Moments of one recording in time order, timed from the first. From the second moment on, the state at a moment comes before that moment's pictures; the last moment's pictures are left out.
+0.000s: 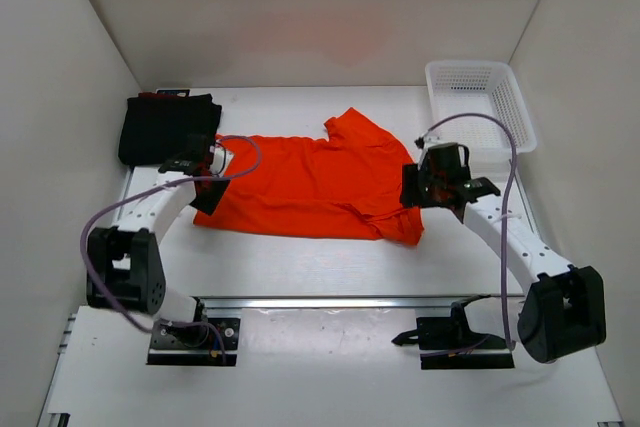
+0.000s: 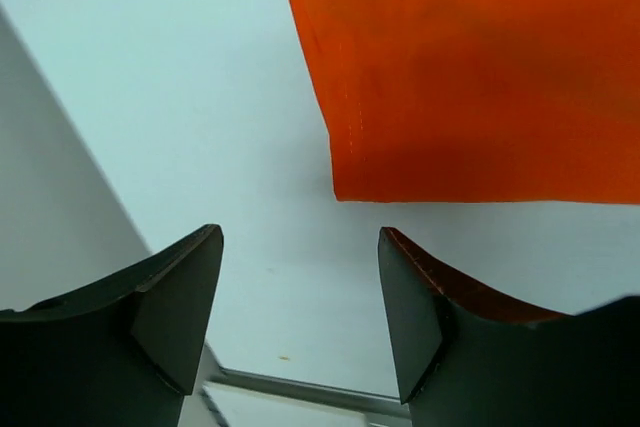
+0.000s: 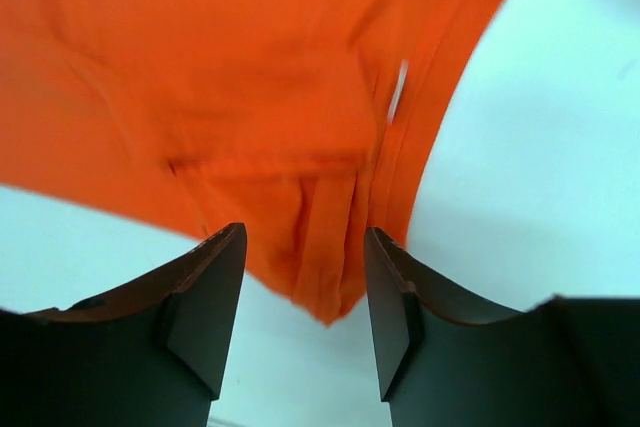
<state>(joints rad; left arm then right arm) -0.14 1.42 0.99 -0.66 -0.31 0.41 0.28 1.22 0.90 -0.48 -0.06 0.15</state>
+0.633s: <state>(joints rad) 0.02 1.70 1.00 -0.67 -0.22 0.12 0.28 1.18 0.59 -0.47 -0.06 0.33</state>
